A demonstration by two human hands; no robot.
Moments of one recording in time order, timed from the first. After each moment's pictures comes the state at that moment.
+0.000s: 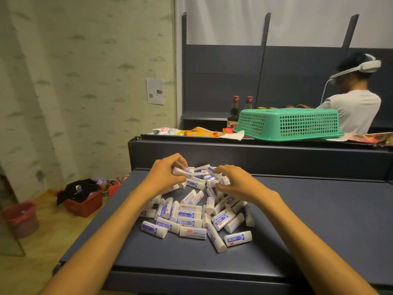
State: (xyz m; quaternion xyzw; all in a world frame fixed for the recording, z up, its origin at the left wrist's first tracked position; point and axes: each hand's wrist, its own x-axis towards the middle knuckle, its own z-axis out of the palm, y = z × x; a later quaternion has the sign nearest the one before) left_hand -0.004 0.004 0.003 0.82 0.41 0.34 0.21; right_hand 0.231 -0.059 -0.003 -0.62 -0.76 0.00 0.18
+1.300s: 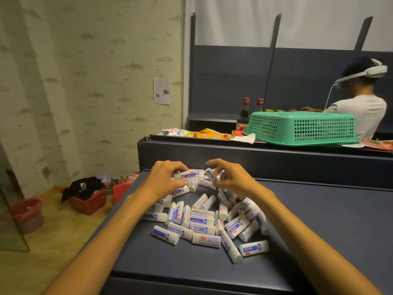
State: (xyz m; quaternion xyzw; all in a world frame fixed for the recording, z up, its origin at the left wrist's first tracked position) left_hand -0.032 0.016 -0.006 0.85 0.39 0.35 0.08; right_hand 0.205 -0.016 -0.003 -0.58 -0.76 0.11 0.29
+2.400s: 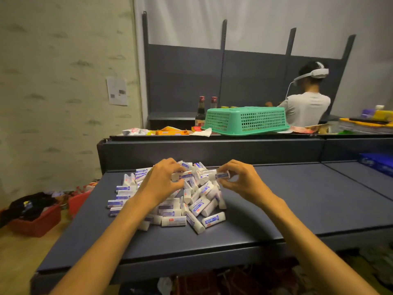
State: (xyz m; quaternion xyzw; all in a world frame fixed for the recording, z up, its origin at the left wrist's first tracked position) left_hand 0.029 -0.032 -0.009 0.88 0.28 0.37 0.06; right_hand 0.264 -0.149 -0.004 -0.59 -0.72 -0.08 0.36
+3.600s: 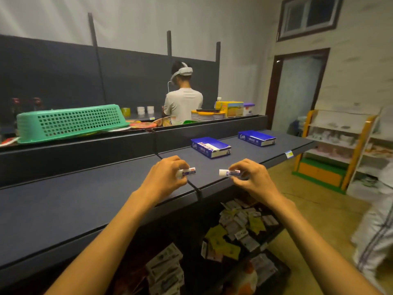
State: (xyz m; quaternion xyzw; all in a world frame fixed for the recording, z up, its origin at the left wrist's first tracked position) left_hand 0.519 -0.341 0.004 0.94 0.07 0.32 0.08; right_hand 0.696 -0.559 -0.017 -0.77 -0.51 -0.15 0.36
